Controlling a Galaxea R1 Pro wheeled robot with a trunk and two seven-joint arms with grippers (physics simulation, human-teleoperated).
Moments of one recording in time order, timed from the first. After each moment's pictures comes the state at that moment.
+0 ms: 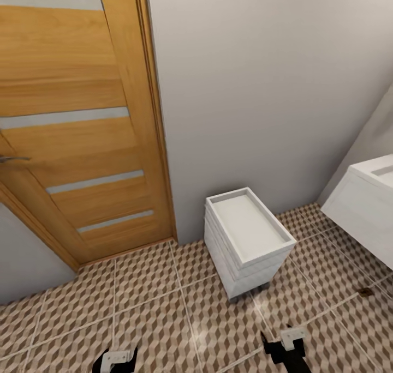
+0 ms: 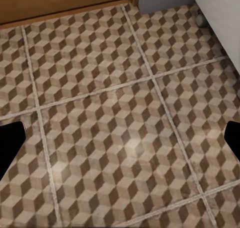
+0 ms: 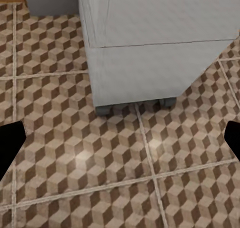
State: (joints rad) left arm -0.36 0.03 0.07 -0.09 0.02 -0.66 -0.07; right arm -0.35 -0.08 -0.07 -0.29 0.23 -0.54 0.02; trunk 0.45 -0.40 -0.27
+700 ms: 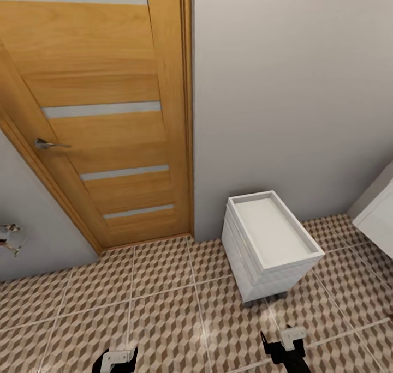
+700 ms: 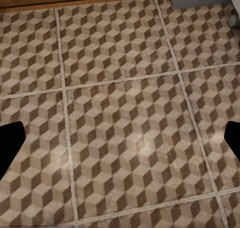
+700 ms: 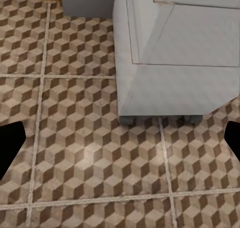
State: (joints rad) left arm -0.36 0.02 0.07 -0.09 0.02 -0.66 -0.07; right arm -0.35 -0.08 -0.07 -0.28 0.23 -0.54 0.02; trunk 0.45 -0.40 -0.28
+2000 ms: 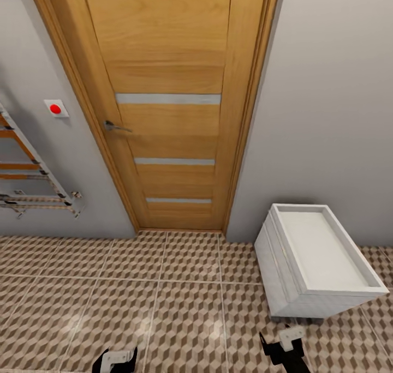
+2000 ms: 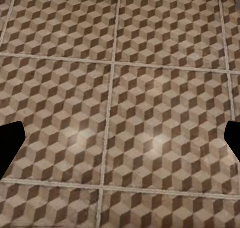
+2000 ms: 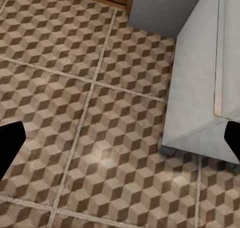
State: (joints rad) left arm -0.36 0.02 0.07 -0.09 0.02 -0.66 -0.07; right arm -0.35 -0.08 -0.07 -0.28 0.26 -0.54 0.02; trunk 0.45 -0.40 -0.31
